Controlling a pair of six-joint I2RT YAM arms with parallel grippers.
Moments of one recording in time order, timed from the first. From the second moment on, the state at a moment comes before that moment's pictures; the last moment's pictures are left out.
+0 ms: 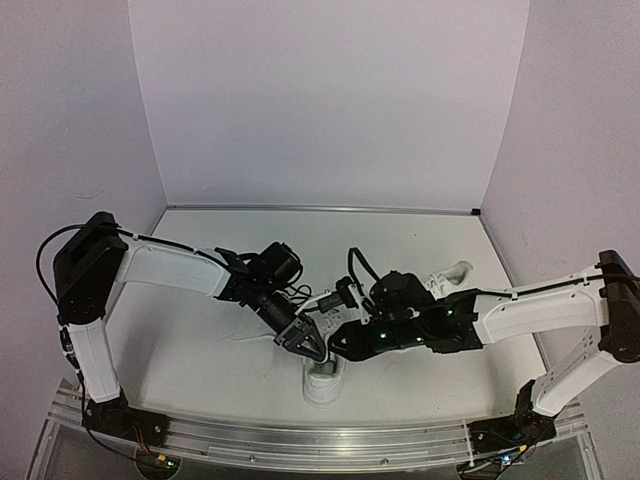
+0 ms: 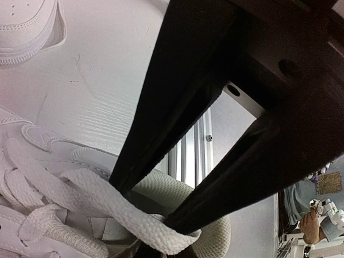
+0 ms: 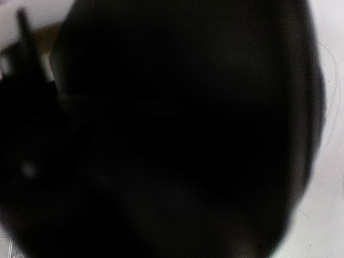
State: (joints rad) left arm -0.93 1.87 1.17 -0.30 0.99 0.03; right arm 1.11 1.50 0.83 -0.03 -0.08 0.64
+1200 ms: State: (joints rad) left arm -0.93 1.76 1.15 -0.33 0.86 0.04; right arm 1.10 1.38 0.84 -0.06 -0.03 0.69
